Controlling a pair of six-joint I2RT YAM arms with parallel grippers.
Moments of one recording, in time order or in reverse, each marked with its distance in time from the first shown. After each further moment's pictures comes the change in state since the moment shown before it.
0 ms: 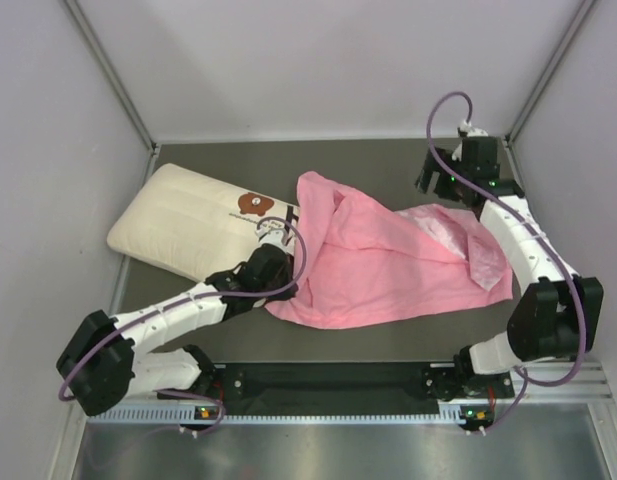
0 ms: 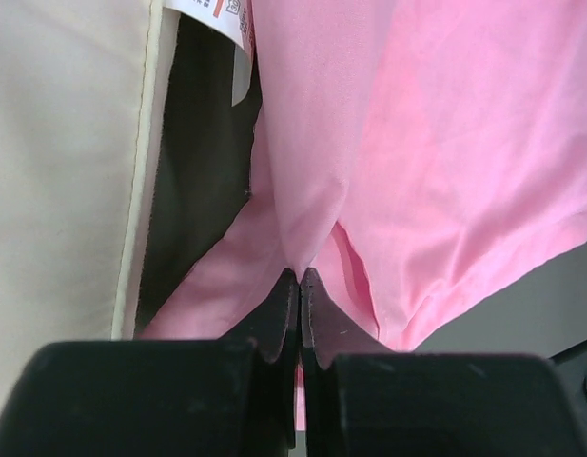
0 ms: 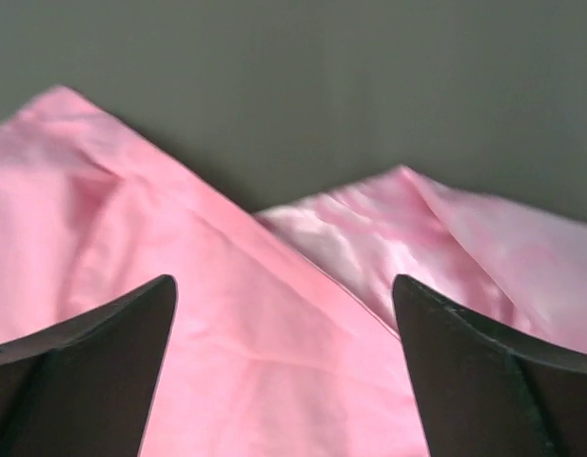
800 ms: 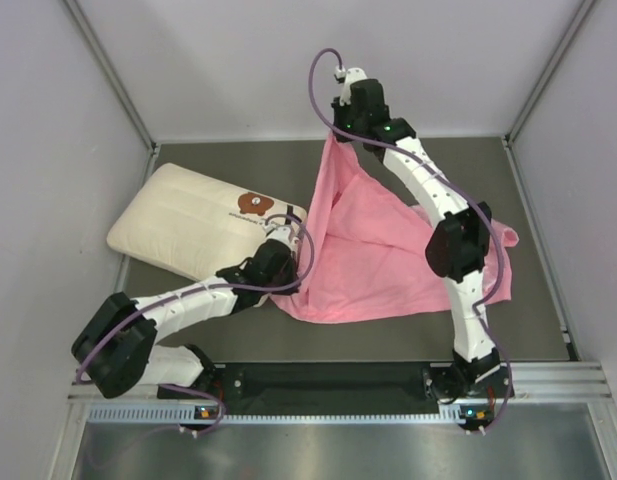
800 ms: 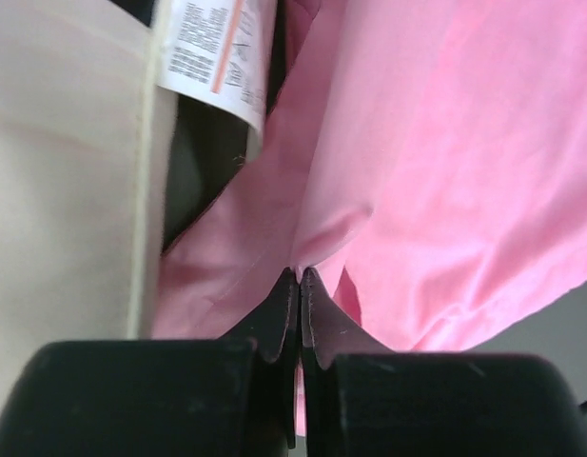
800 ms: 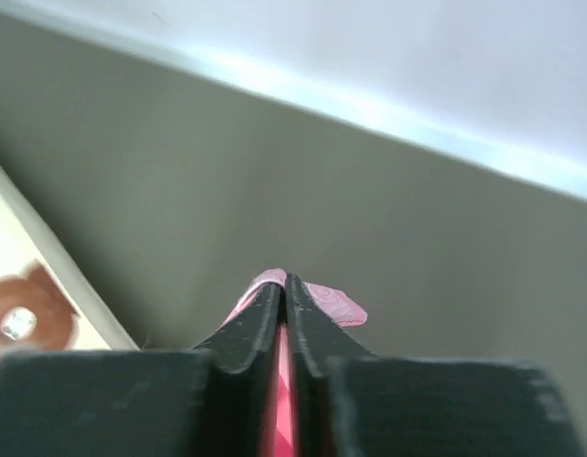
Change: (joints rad) left arm 0.051 0.126 0.000 0.134 0.024 0.100; right arm 0.340 0.746 1.008 -0.132 0.092 -0.190
